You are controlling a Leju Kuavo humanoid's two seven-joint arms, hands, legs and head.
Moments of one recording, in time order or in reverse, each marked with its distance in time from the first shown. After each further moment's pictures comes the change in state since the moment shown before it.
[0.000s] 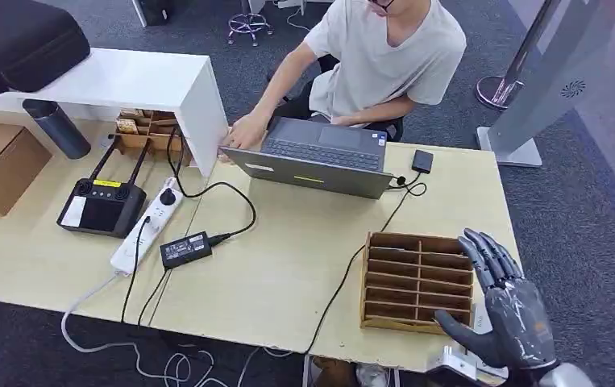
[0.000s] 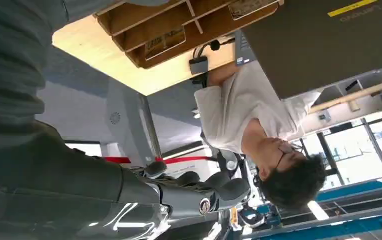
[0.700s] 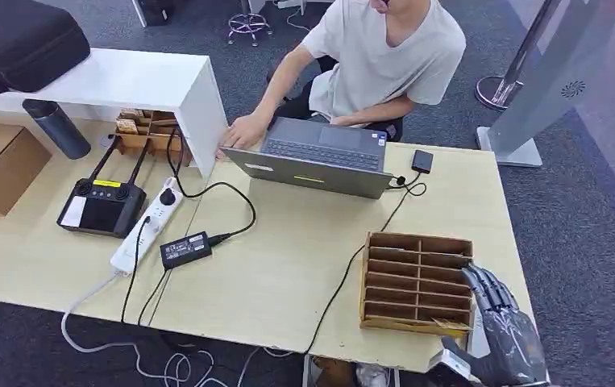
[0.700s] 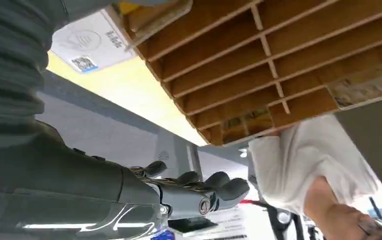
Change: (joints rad) left arm -0.001 0.001 0.003 0.000 0.000 0.003 0.035; right arm 0.084 0.014 -0.006 0.205 -0.032 -0.065 0.032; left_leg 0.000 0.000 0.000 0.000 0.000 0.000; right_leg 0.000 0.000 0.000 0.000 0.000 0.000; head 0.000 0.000
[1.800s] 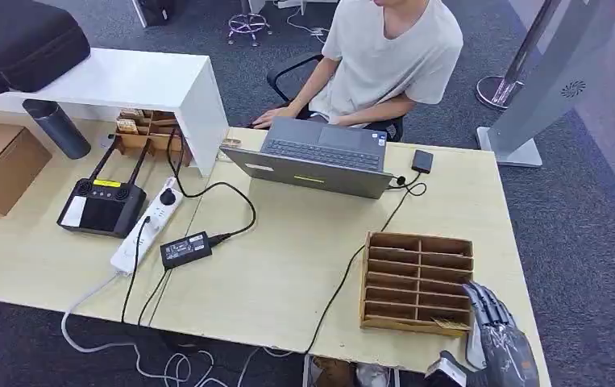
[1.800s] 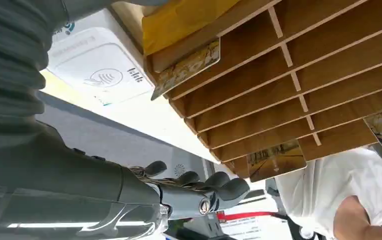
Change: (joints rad) left arm 0.002 0.002 0.000 -0.006 0.000 0.008 0.008; right arm 0.019 0.023 0.039 0.098 -0.016 -0.100 0.001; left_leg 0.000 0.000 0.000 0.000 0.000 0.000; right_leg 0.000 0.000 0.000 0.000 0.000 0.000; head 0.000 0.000
